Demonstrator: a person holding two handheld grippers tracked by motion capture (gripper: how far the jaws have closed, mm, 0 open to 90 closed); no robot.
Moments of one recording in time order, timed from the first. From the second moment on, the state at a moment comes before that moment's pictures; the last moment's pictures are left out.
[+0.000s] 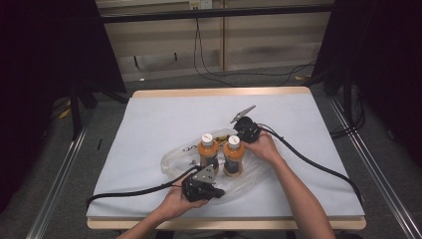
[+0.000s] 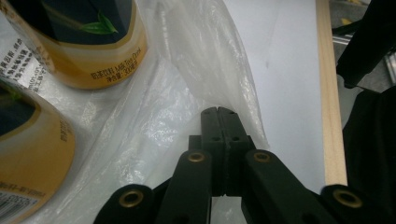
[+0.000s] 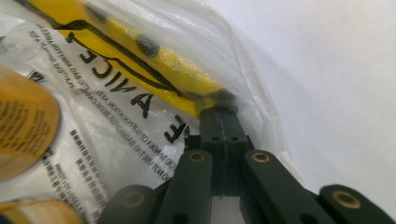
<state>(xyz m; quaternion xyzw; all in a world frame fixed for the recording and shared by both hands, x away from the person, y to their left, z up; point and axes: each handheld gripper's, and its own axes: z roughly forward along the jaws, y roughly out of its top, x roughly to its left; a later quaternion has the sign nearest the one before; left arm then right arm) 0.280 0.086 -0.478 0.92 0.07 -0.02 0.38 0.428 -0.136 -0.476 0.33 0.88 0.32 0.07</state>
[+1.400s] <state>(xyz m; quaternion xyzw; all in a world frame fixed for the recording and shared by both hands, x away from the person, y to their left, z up) 0.286 0.083 -0.479 0.92 0.08 -0.02 0.39 0.434 -0.129 -0.474 0.34 0.88 0.31 0.10</state>
